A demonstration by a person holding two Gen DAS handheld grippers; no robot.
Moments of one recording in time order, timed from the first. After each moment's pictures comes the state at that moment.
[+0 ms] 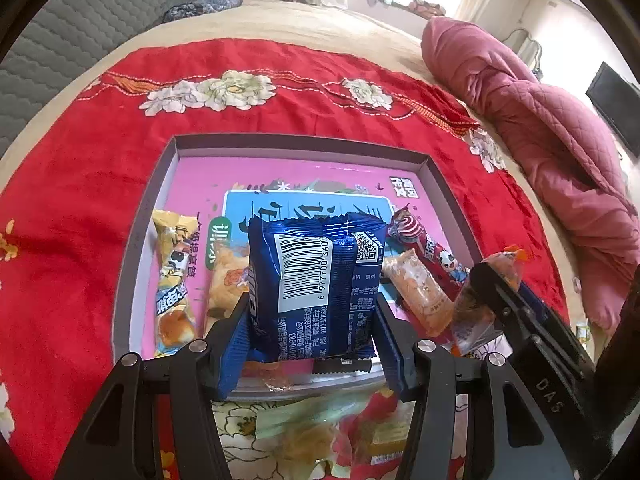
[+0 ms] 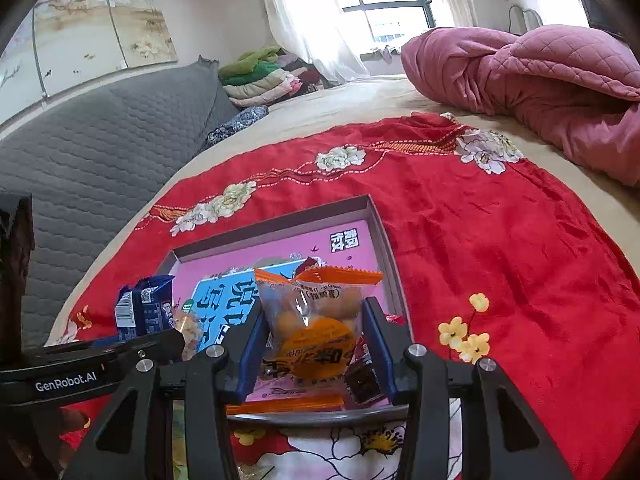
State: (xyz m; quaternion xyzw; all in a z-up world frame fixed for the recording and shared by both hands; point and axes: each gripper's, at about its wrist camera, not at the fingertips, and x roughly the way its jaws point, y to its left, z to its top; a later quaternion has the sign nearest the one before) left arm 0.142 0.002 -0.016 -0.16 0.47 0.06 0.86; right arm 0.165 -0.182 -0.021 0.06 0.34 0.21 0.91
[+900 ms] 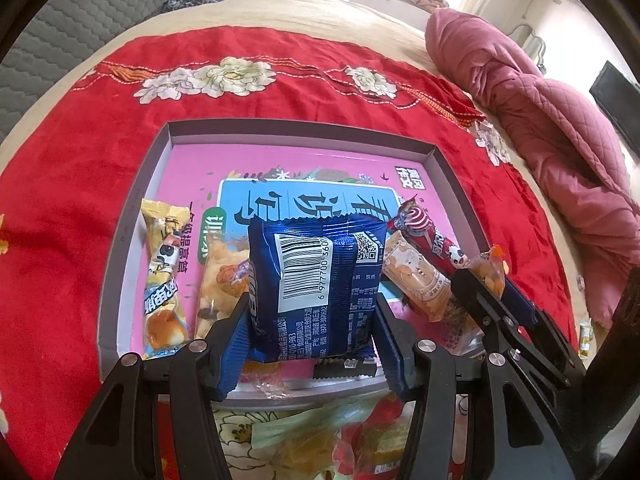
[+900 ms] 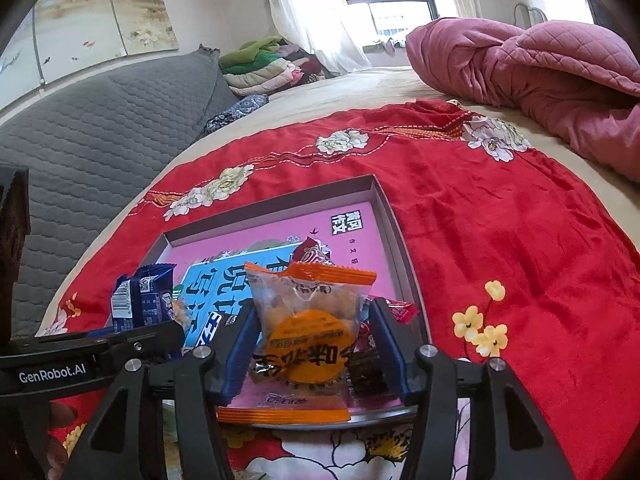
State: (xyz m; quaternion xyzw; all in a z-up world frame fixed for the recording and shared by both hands) left arm 0.150 0.001 -0.028 -0.17 0.49 0.06 0.86; right arm 0.172 -0.172 -0.041 0.05 0.35 0.21 0.91
